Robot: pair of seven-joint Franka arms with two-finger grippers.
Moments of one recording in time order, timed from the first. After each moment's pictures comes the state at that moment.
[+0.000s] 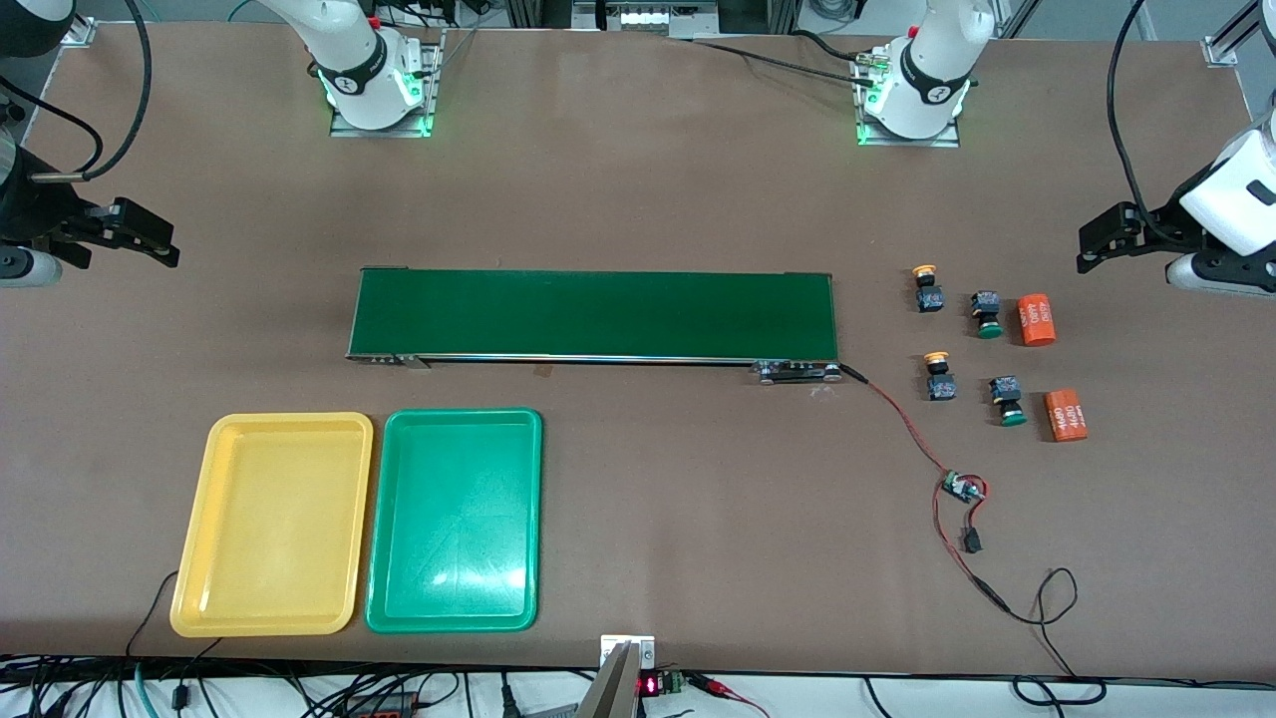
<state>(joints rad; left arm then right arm) -0.01 0.00 0.01 -1.68 0.01 1.66 0.13 0.16 0.04 -0.17 -1.60 -0.02 1.61 -0.04</state>
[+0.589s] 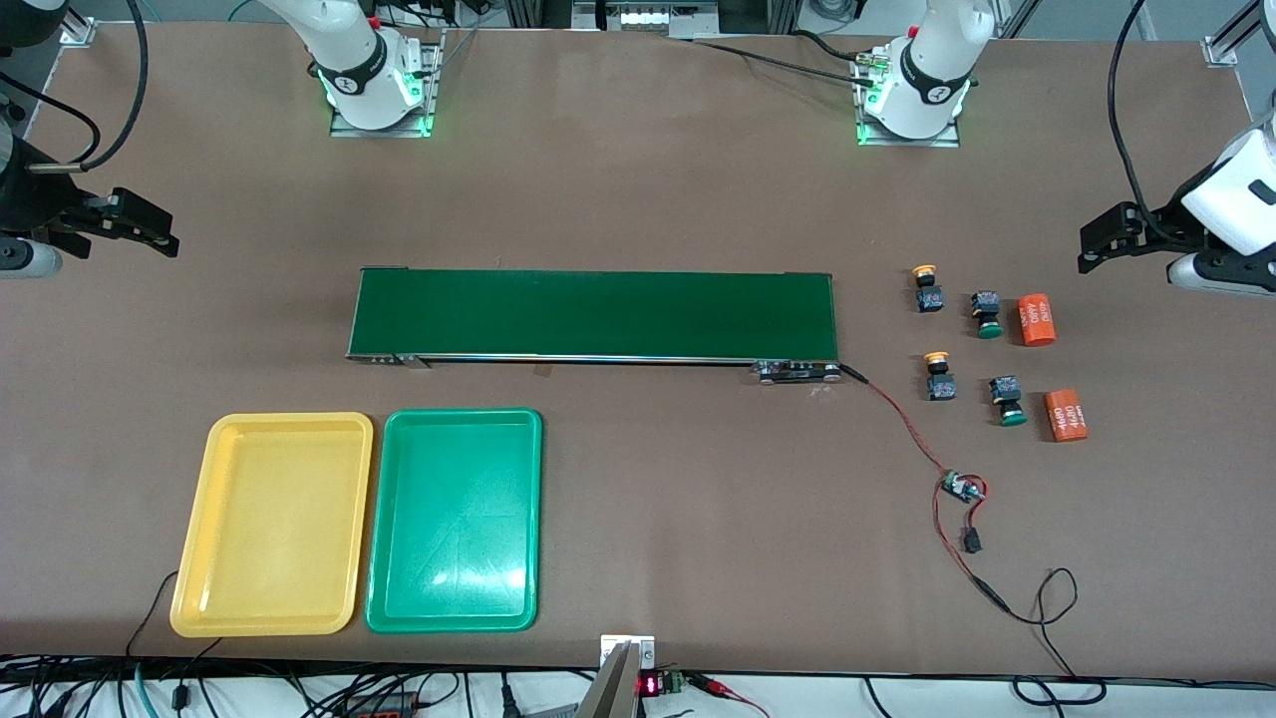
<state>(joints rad) 0.00 0.00 0.01 -1.68 0.01 1.66 0.13 0.16 0.03 -0.17 -1.60 -0.02 1.58 -0.04</state>
